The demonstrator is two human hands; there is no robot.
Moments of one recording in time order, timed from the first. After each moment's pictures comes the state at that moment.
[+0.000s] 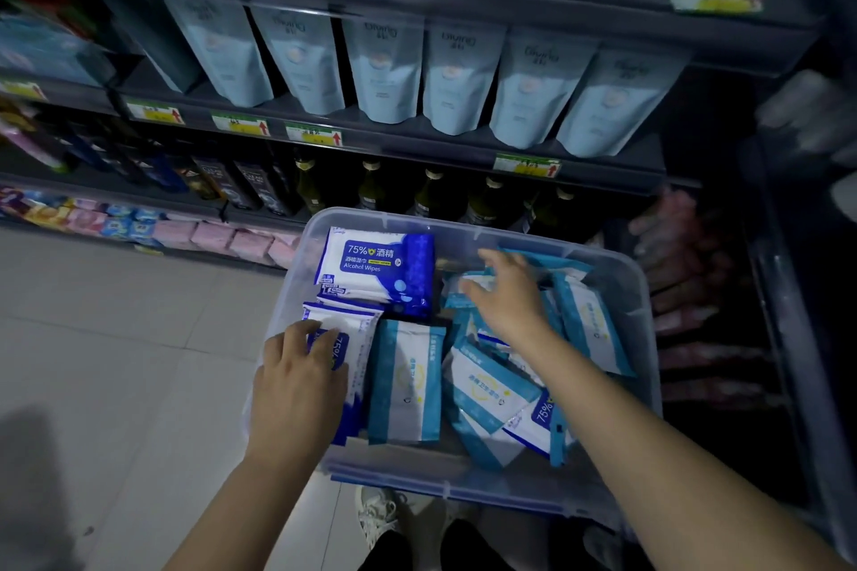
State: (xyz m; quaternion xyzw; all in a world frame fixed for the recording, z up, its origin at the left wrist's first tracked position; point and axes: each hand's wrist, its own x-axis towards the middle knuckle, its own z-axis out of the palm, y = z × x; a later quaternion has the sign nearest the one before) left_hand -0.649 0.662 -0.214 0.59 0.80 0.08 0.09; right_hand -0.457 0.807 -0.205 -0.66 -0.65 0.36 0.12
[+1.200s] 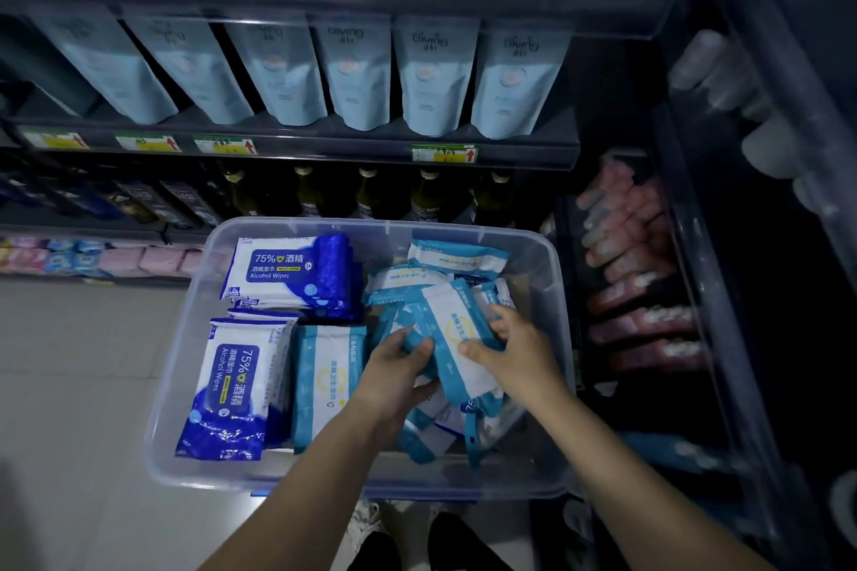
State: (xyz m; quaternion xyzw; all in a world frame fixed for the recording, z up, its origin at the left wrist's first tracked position) left_hand -0.489 0.719 -0.218 0.12 0.59 0.39 0.70; right_hand -0.343 0.751 -0.207 -0.68 -0.55 0.47 0.14
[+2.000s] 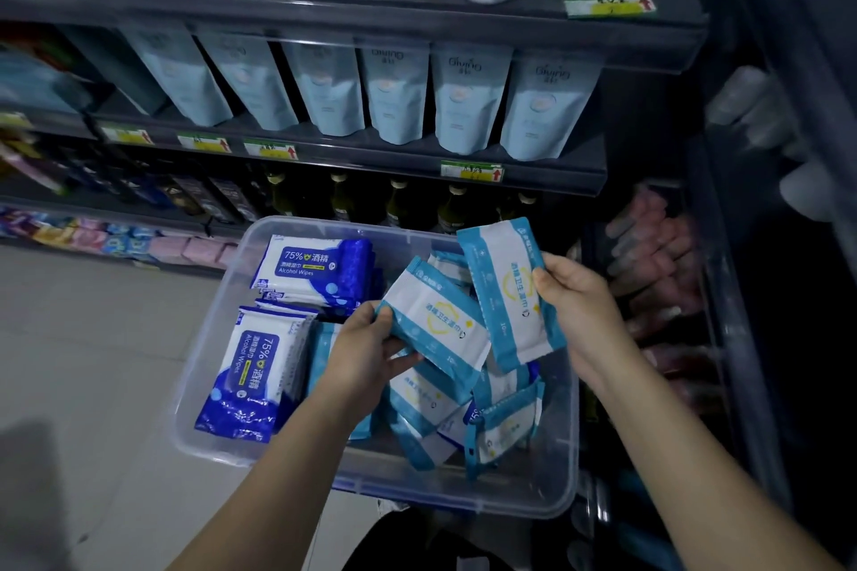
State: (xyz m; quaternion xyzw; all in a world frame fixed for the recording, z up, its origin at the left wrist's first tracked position) left_hand -0.516 0.732 -0.193 0.12 0.62 0.47 0.62; right_hand -0.322 0.800 -0.155 -0.56 -0.43 0.59 0.38
